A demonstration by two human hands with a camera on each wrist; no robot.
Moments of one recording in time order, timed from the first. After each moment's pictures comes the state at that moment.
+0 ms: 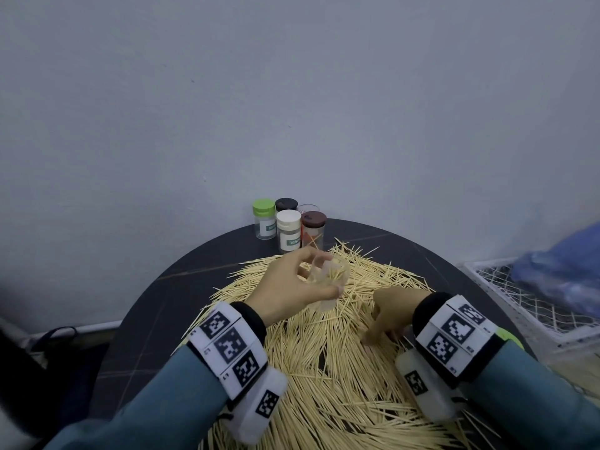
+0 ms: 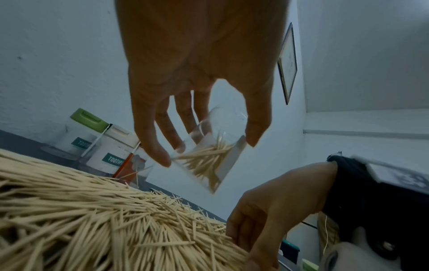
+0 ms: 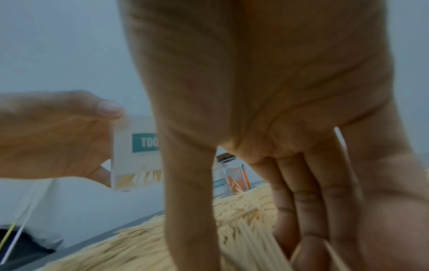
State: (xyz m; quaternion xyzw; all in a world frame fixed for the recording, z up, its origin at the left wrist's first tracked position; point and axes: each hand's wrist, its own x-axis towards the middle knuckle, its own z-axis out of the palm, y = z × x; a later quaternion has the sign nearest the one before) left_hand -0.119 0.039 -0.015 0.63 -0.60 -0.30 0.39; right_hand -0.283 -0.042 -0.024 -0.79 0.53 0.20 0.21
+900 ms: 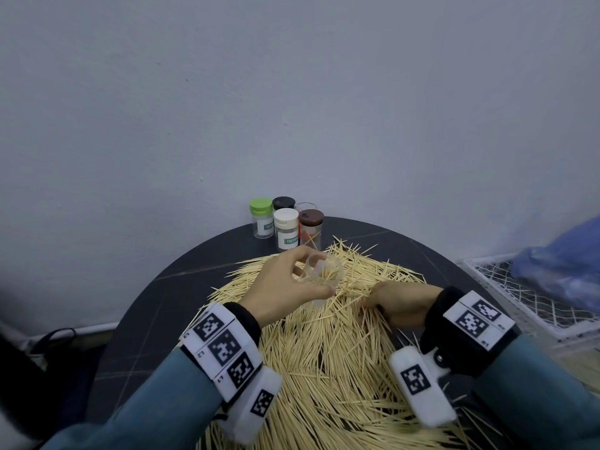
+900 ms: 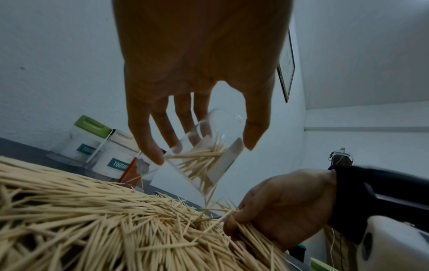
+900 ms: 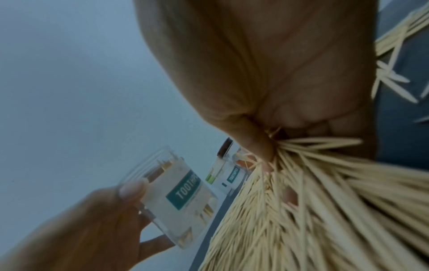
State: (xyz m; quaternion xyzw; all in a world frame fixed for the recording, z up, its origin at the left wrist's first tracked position) left_hand -0.116 0.039 -0.019 0.64 -0.61 -0.28 0.39; right_hand -0.293 -0.056 -0.033 -0.60 0.52 0.01 0.61
